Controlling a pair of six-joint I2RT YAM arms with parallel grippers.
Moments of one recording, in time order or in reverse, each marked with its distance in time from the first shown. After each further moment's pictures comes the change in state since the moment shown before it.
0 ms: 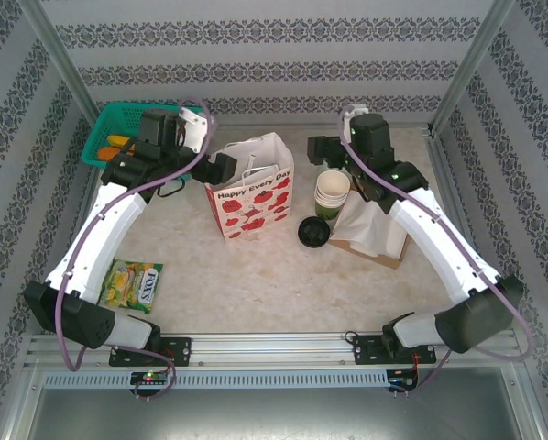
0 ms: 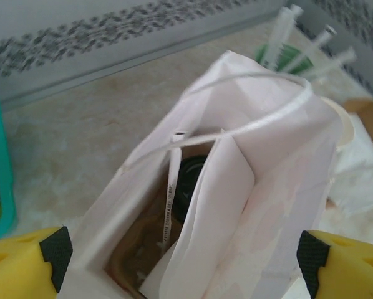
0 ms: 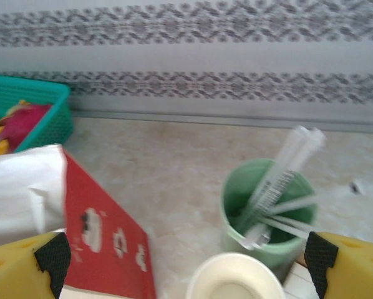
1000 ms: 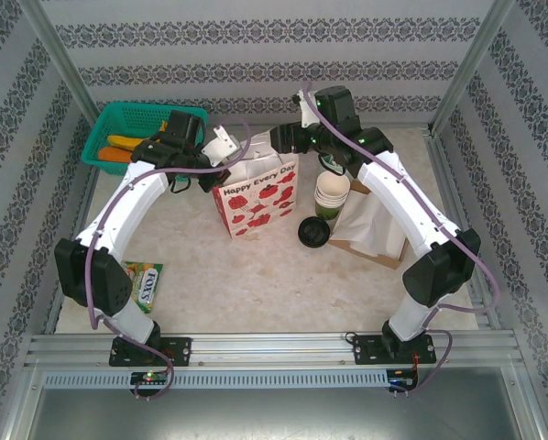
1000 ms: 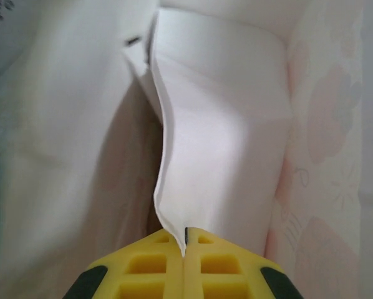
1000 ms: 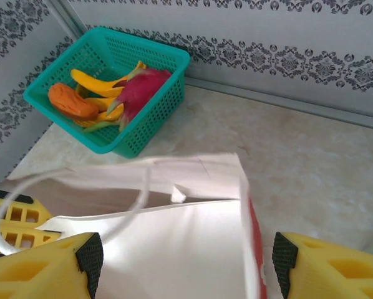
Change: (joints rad) left arm 0.005 0.237 0.050 -0.121 0.090 0.579; right arm 0.068 0.348 0.400 -0.128 -0.359 -0.045
